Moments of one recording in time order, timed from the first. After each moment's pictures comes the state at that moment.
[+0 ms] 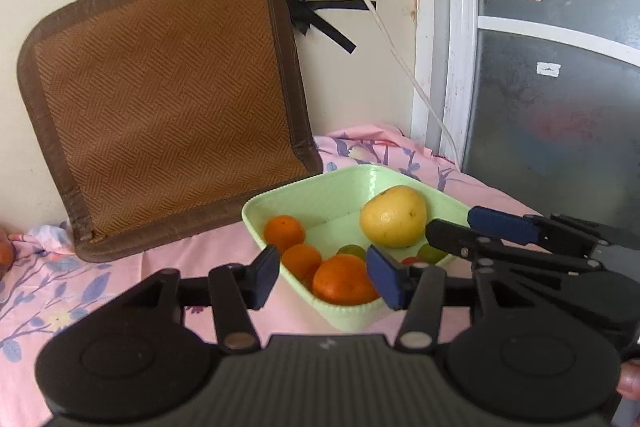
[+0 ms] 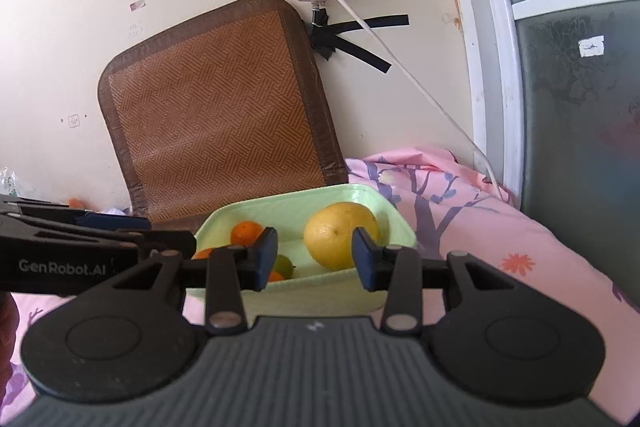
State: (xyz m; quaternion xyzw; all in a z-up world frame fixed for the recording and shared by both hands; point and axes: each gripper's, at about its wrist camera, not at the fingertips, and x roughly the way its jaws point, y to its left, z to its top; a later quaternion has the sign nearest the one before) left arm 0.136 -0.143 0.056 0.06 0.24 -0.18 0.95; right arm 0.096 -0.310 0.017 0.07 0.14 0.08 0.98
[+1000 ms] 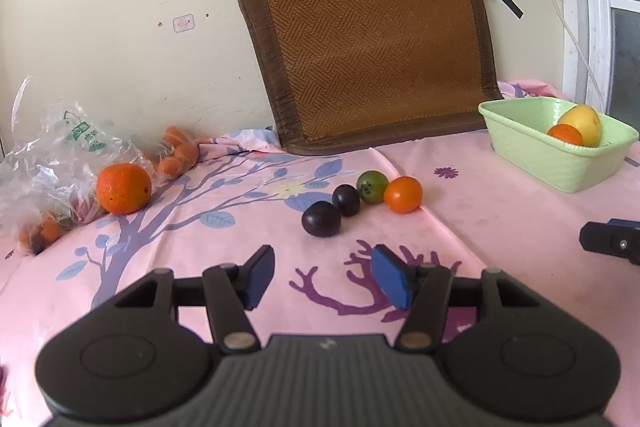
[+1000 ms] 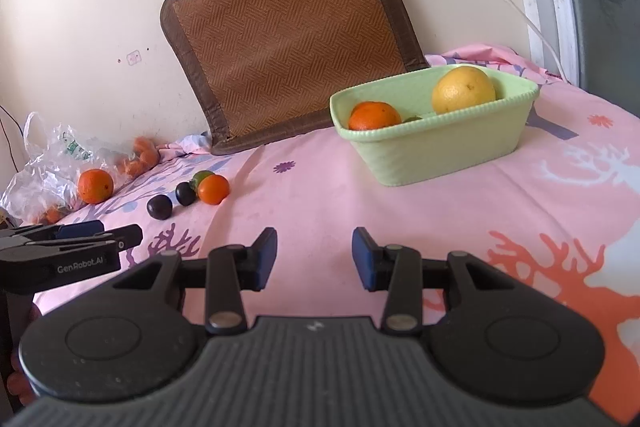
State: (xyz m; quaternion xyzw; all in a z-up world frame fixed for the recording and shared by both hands) left arm 0.073 0.006 0.004 0.06 0.27 0.02 0.96; right arm 0.051 -0.221 -0.010 0.11 0.25 0.13 0.95
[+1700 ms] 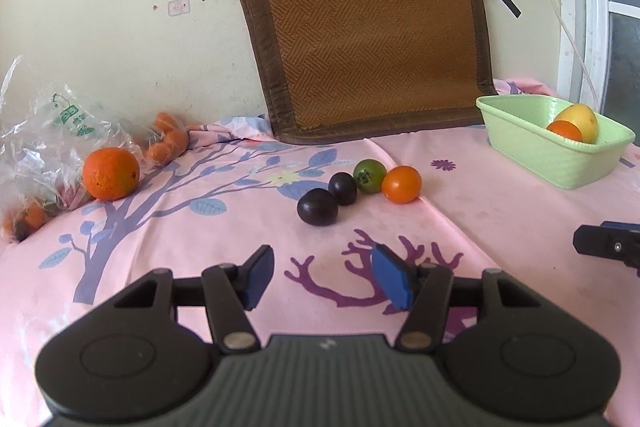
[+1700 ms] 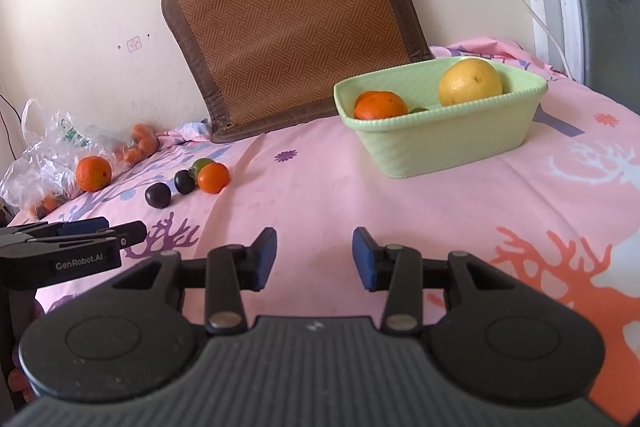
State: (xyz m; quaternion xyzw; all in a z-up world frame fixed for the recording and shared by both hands) left arm 0.077 0.016 -0.004 0.04 0.28 0.00 0.96; right arm 0.055 -0.218 -0.013 0.10 0.26 0.14 0.95
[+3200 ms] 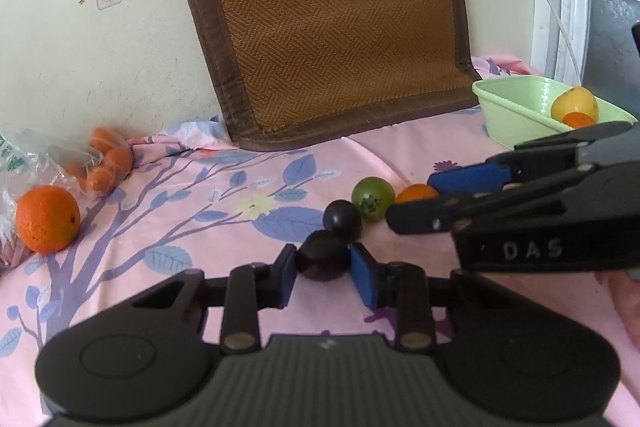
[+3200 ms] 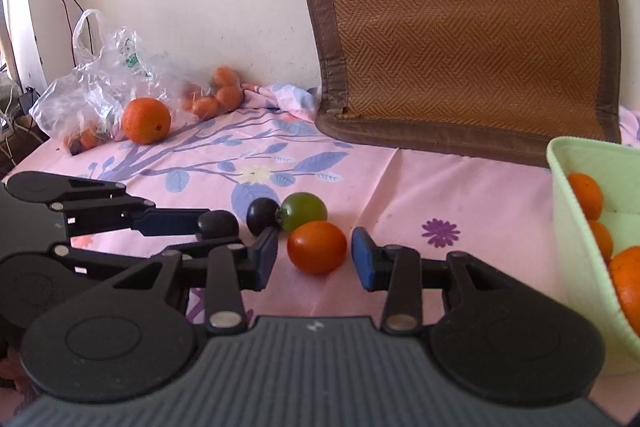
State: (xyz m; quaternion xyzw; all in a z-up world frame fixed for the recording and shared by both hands) left arm 0.144 0.032 -0.008 0.07 0.31 -0.09 0.95; right arm 0.164 -0.117 -0.004 -0.03 0.29 0.31 0.91
